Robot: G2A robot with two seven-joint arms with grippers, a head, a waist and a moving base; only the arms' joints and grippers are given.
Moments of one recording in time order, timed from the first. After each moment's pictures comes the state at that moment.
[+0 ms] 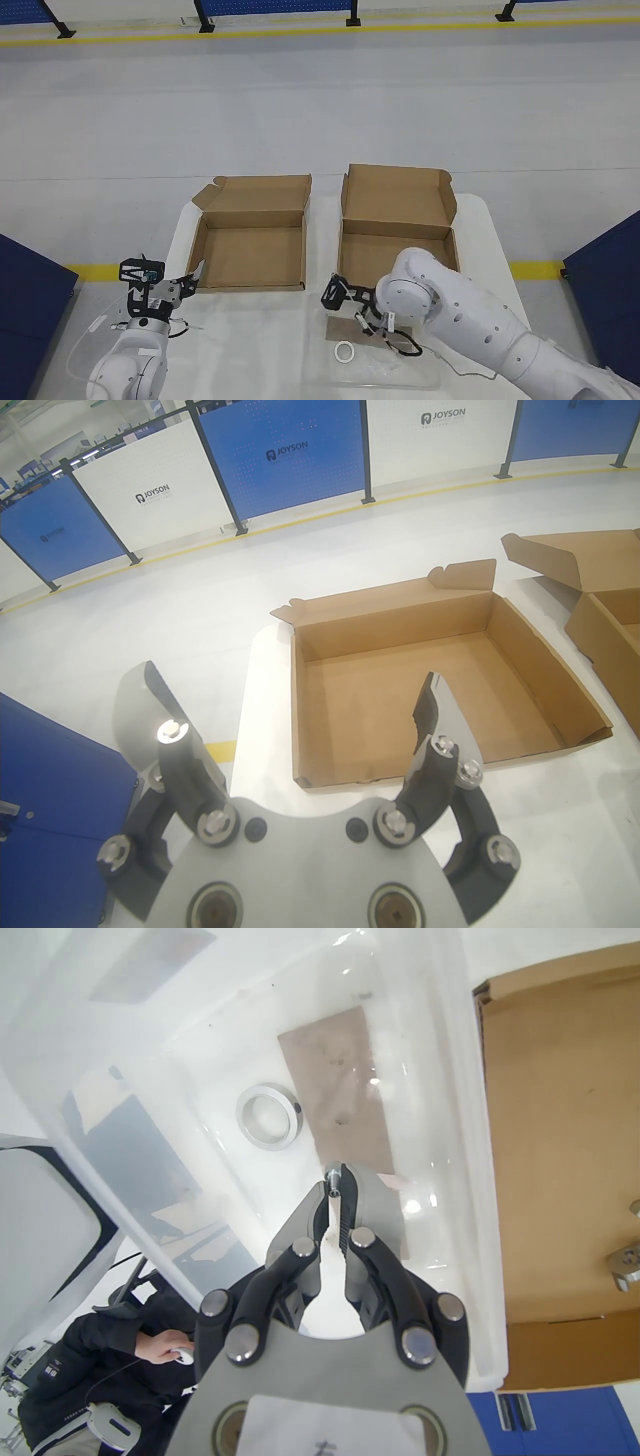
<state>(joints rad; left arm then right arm) 1.73 -1.15 -1.60 -1.80 1.33 0.00 0.00 -0.87 -1.04 0.66 -1.65 -0.61 -0.27 1.43</state>
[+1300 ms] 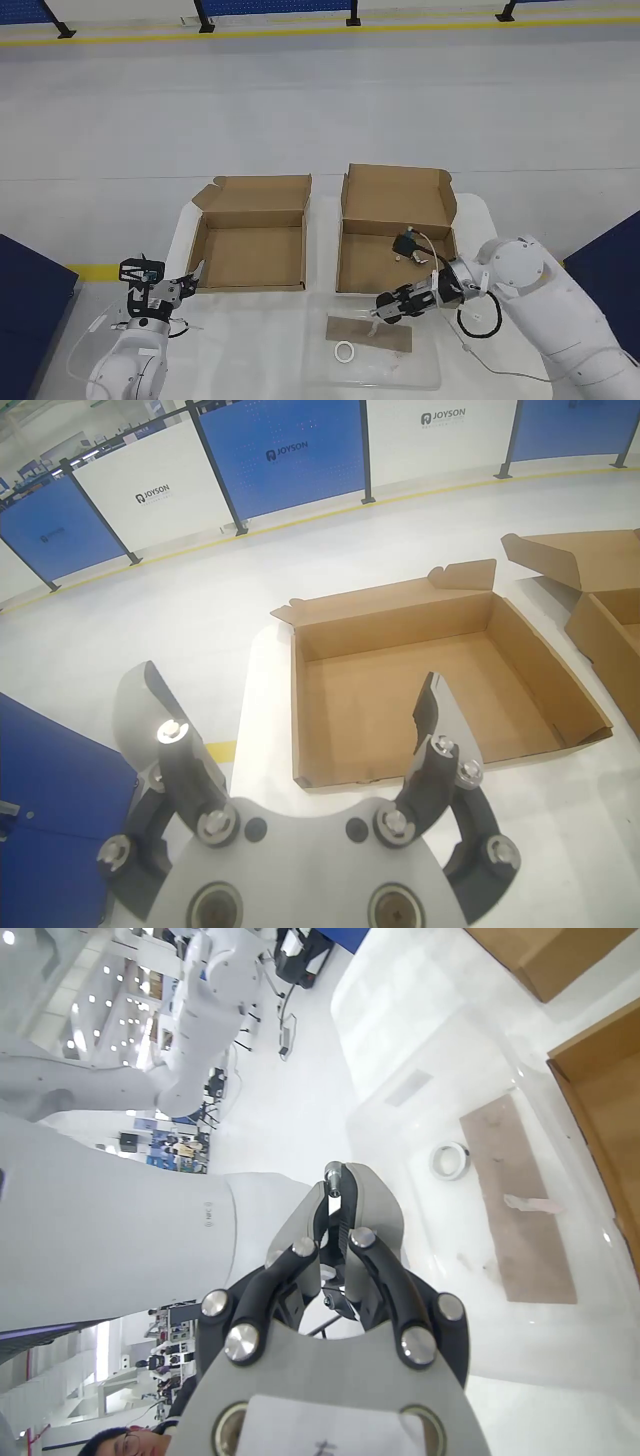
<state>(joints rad) 1.73 -1.15 -1.60 -1.80 1.33 0.00 0.00 -1.06 -0.86 1.09 -1.60 0.33 -0.38 1.44</state>
